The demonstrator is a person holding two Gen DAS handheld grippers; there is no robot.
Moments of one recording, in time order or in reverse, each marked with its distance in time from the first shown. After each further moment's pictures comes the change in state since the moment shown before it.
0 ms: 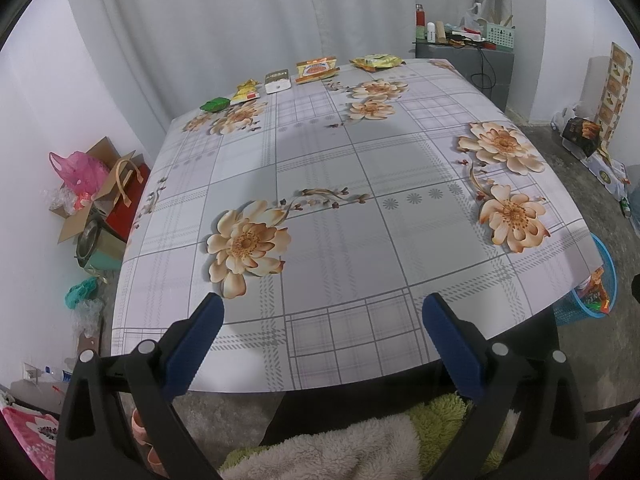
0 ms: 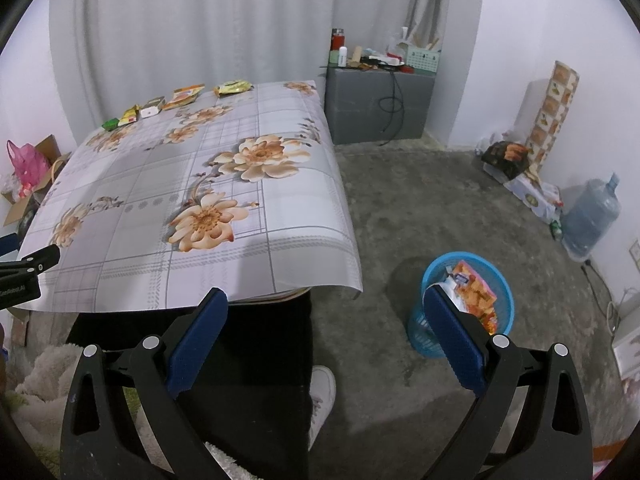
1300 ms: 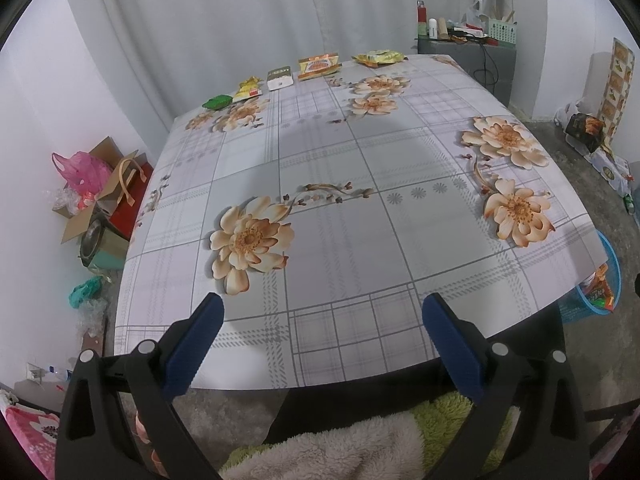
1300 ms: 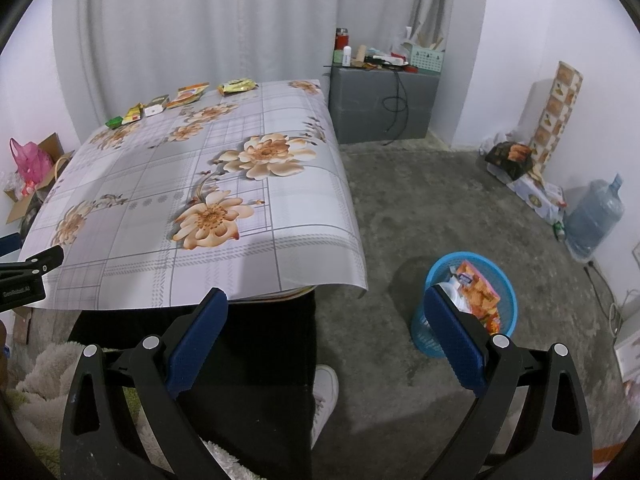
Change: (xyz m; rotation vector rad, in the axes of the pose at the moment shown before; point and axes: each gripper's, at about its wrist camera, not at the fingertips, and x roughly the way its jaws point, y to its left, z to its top) left arm 0.000 0.004 -0.002 0.002 0.003 0.004; right arm 0.000 0.007 -0.002 -0.005 0.001 0.004
